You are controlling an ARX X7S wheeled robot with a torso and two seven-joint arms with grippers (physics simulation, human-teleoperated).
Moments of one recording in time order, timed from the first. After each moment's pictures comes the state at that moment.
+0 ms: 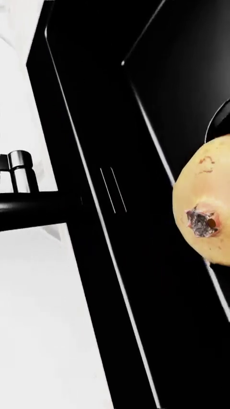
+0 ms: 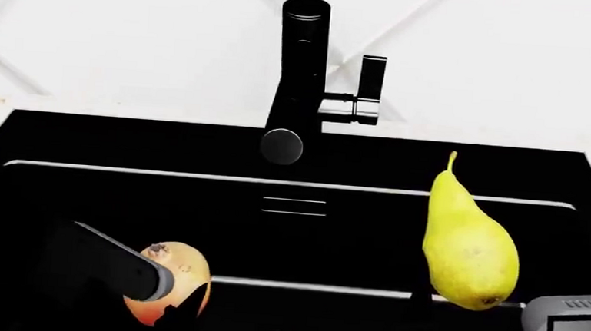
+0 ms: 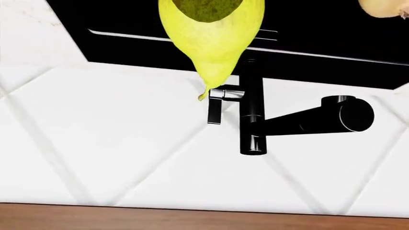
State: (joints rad) left arm -0.56 -0.41 0.45 0.42 -0.82 -0.99 -0.39; right arm 0.30 1.08 -0.21 -0.91 1.33 0.47 0.87
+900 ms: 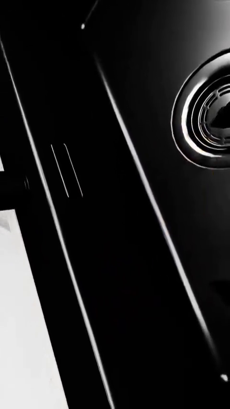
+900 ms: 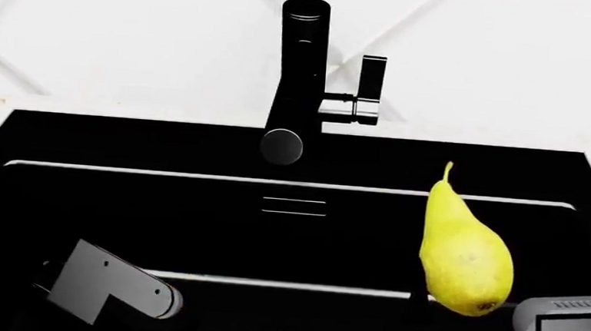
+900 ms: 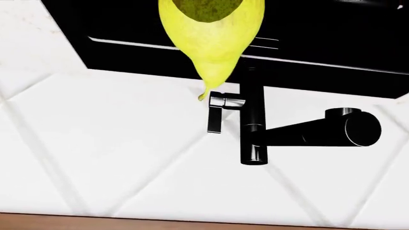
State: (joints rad) left arm -0.55 -0.41 0.54 0.26 -0.73 -0.93 -0.36; right arm 0.31 1.07 -0.24 -0.89 1.33 0.48 0.87
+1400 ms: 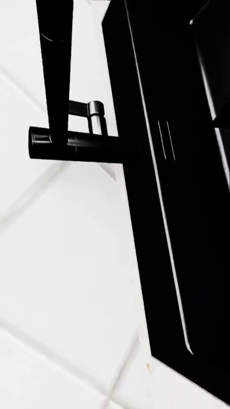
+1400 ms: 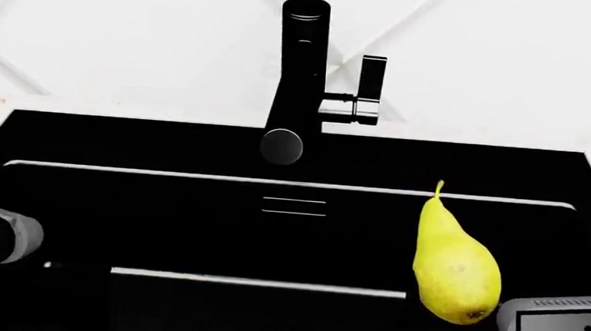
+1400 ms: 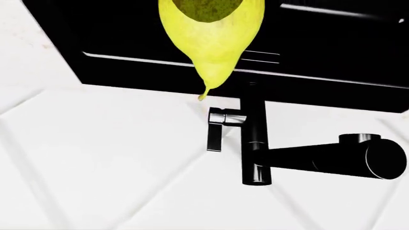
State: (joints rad) left arm -0.52 -0.53 0.13 0.71 -1.15 -1.09 -0.67; right arm 0.30 1.03 -0.28 -0.83 1.28 0.50 0.83
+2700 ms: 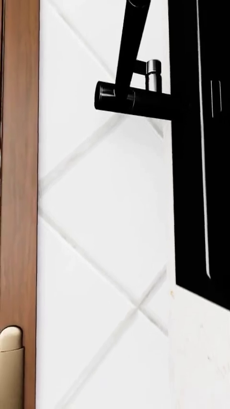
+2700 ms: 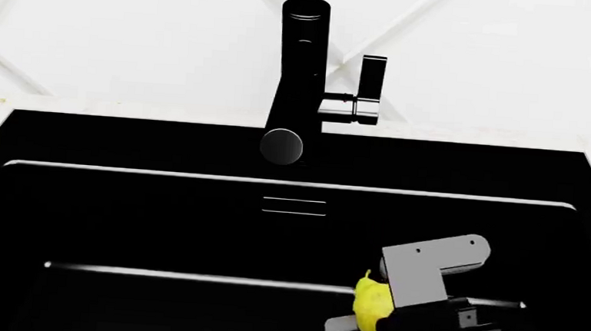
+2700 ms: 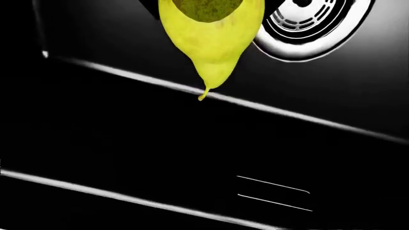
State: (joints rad) left arm -0.41 -0.72 -0.23 0.88 -1.48 -1.02 -0.84; right arm 0.77 0.60 -0.74 0.06 1.07 0.79 0.44
